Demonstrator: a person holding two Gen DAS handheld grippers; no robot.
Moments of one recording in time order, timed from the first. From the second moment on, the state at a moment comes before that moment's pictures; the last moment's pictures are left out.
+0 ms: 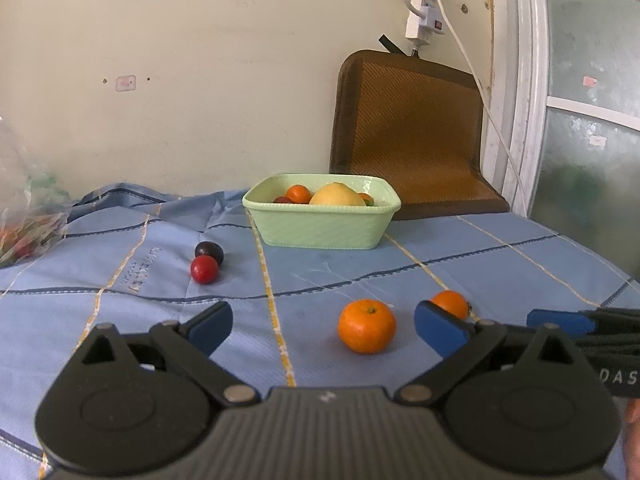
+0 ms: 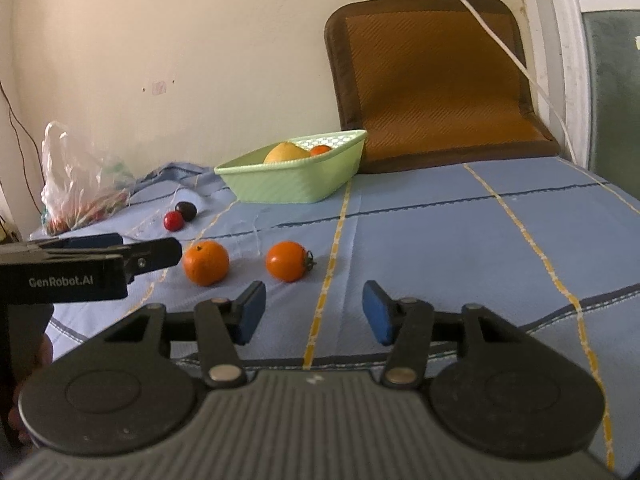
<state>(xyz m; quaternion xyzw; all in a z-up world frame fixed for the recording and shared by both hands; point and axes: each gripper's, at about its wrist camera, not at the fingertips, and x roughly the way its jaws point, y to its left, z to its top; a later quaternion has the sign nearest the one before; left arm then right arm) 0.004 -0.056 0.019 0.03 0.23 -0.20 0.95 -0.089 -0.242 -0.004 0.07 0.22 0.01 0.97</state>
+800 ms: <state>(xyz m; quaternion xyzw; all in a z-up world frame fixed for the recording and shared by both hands) 0.002 -0.055 0.020 0.03 0.23 -0.20 0.95 -0.122 -0.225 0.011 -0.03 -0.03 -0.10 0.99</state>
